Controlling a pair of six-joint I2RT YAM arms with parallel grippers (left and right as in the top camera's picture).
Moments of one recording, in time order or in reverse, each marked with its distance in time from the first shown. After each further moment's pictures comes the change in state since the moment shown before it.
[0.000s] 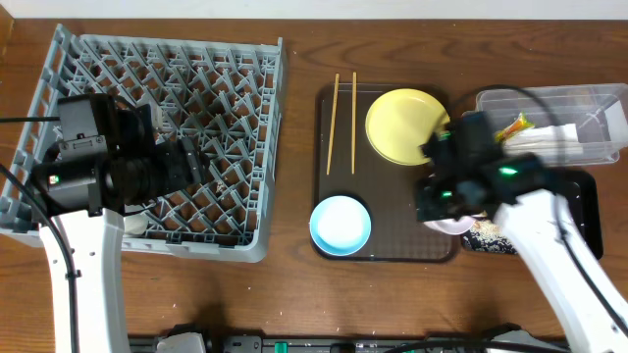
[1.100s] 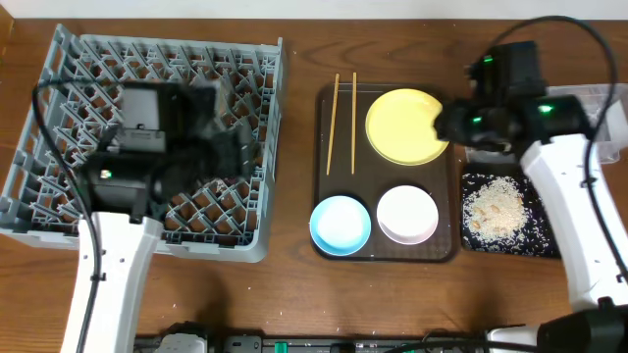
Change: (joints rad) left arm -0.333 0.001 0.037 0.222 -0.015 -0.001; right arm -0.252 0.173 0.339 0.085 -0.010 0.145
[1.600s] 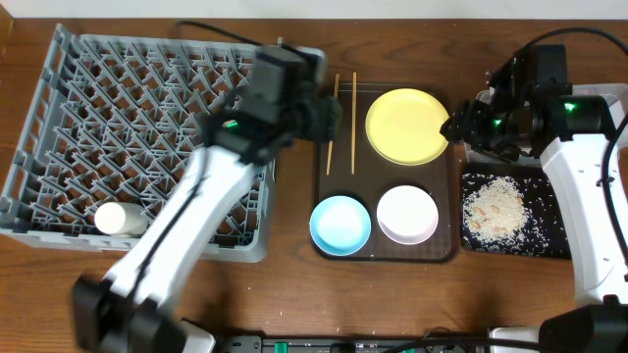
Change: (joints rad) left arm -0.322 0.371 0.026 0.404 -0.146 -0.102; right arm -0.069 0.000 0.000 -0.078 -0.104 0.011
